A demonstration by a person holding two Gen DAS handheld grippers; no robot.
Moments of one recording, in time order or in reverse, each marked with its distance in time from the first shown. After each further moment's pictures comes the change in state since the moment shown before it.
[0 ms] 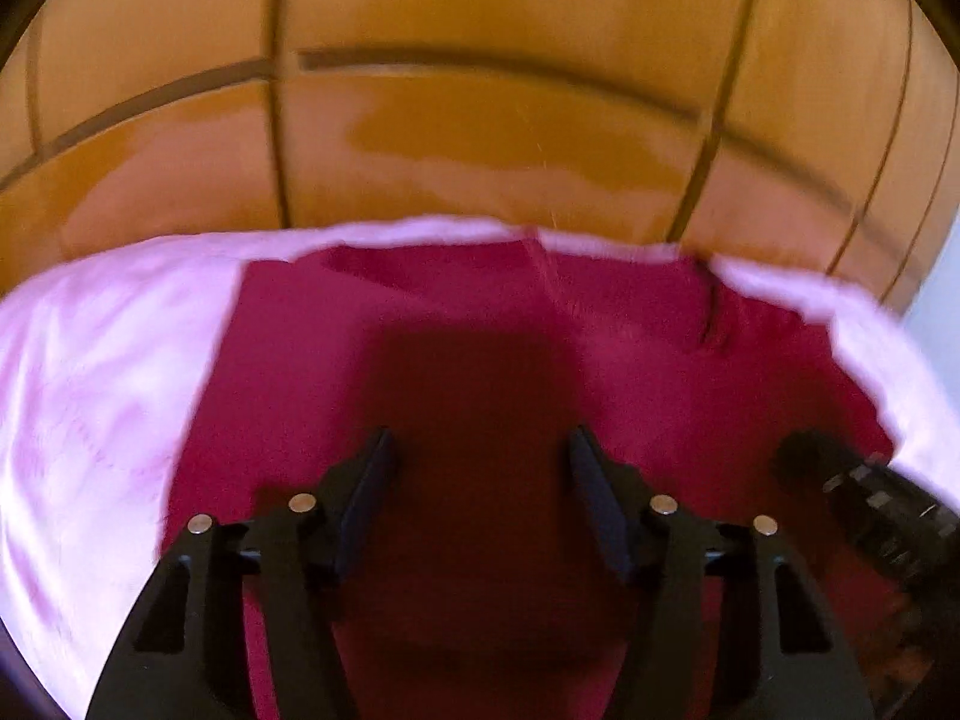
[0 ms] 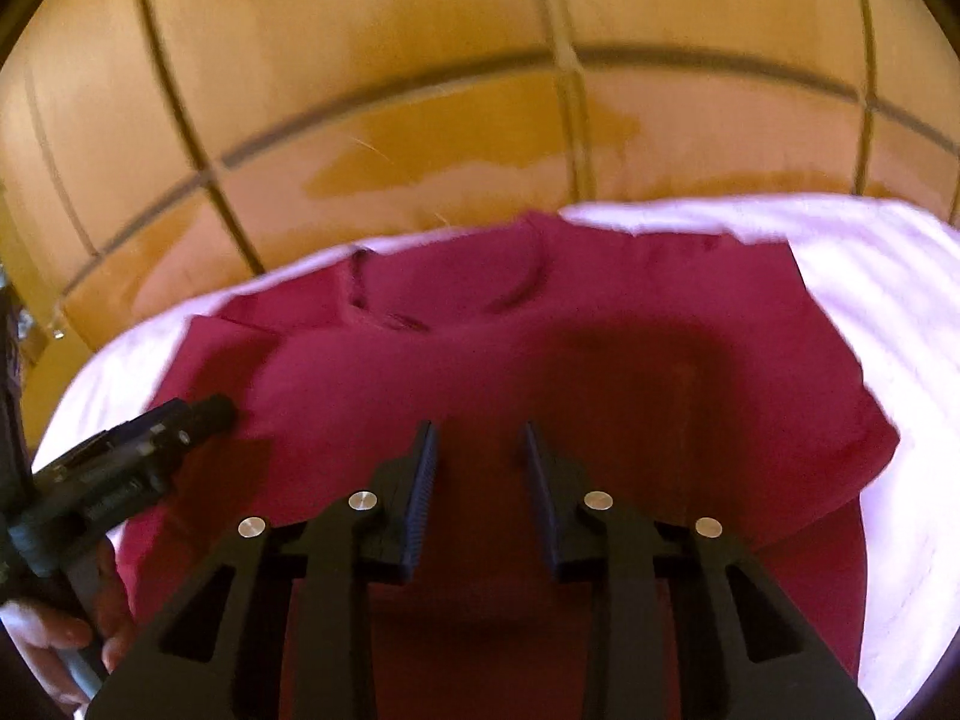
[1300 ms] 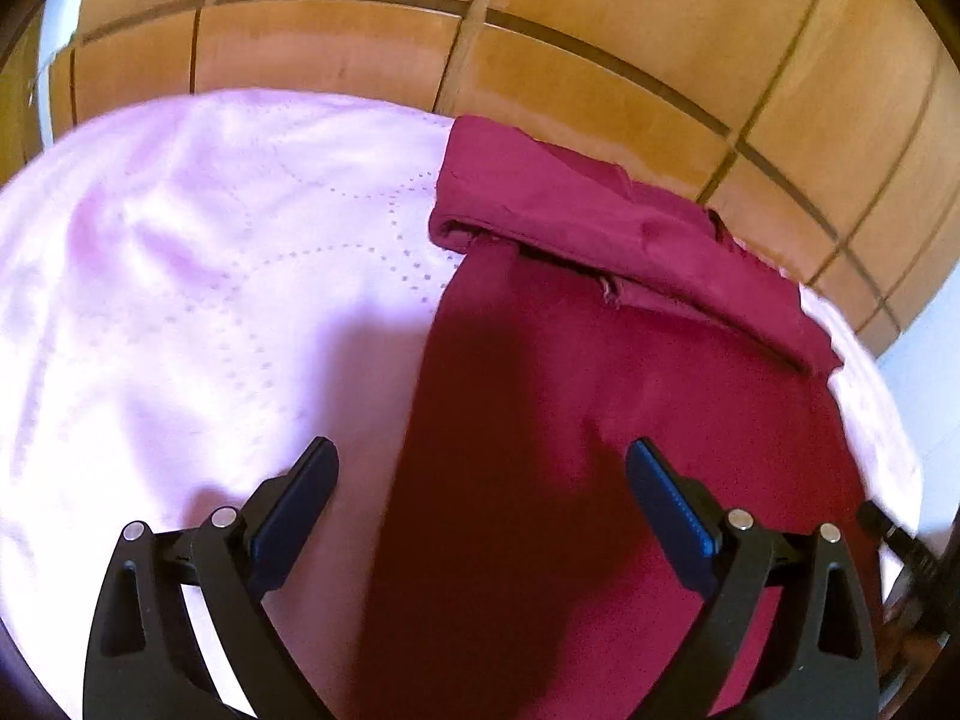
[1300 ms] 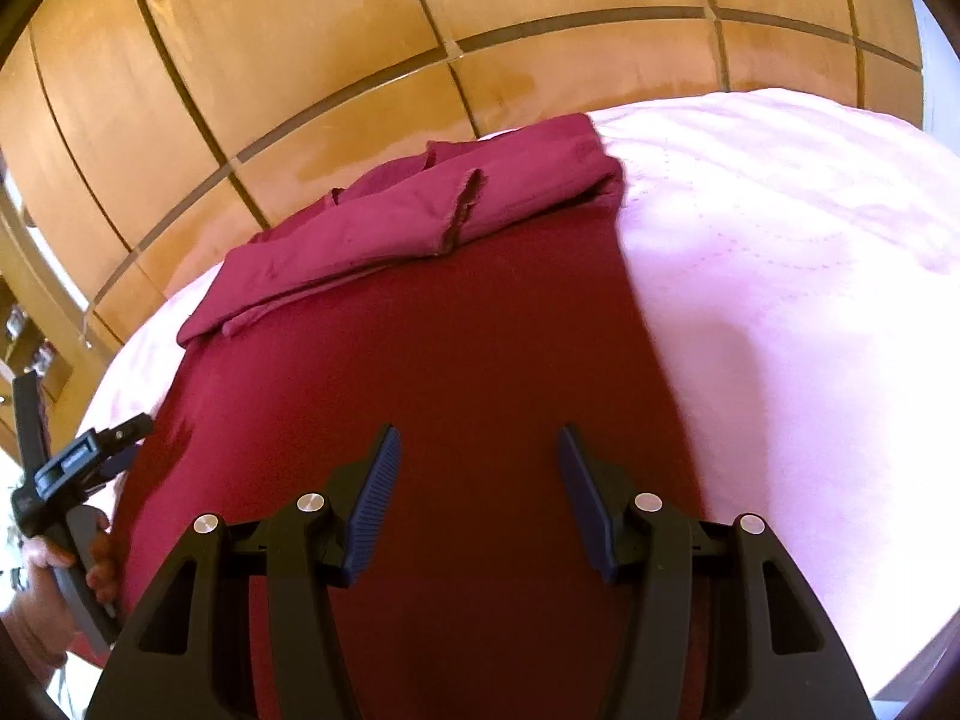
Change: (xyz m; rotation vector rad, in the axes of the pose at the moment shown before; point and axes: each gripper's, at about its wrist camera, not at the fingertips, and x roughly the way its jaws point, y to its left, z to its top) left arm -0.117 0.088 -0.141 -0.211 0.033 -0.056; right arm -0.150 -0.080 -0.139 0.122 -0.001 0.048
